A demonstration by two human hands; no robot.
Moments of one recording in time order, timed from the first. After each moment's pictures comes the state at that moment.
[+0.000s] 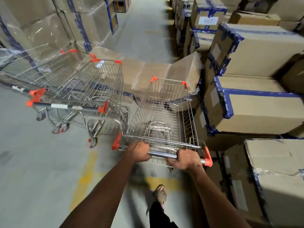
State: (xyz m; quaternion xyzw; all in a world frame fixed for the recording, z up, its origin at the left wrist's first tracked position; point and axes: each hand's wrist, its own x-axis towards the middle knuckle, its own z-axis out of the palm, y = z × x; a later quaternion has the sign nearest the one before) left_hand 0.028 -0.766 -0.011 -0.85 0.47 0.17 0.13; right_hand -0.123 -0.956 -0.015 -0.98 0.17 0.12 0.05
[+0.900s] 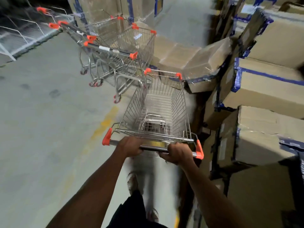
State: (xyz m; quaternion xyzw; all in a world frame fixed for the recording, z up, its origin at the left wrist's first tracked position) left_hand -0.365 -0.608 -0.011 -0.94 0.31 0.17 0.03; right_hand -0.447 -0.850 -0.048 -1.00 -0.02 0.06 0.00
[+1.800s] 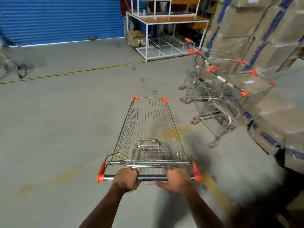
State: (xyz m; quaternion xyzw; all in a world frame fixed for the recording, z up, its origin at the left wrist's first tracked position) left_hand -0.696 -0.355 -0.016 -0.98 -0.10 0.16 -0.03; right_hand -0.563 -0.565 -0.002 -0.89 -0.42 0.14 -0.03
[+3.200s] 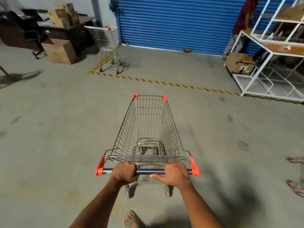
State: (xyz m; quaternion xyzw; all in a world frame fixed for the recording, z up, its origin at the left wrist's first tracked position) left_hand -0.627 0.349 -0.016 -0.90 -0.40 0.15 -0.09; right_hand -0.404 0.248 -0.007 -0.72 -0.68 0.09 -0.07
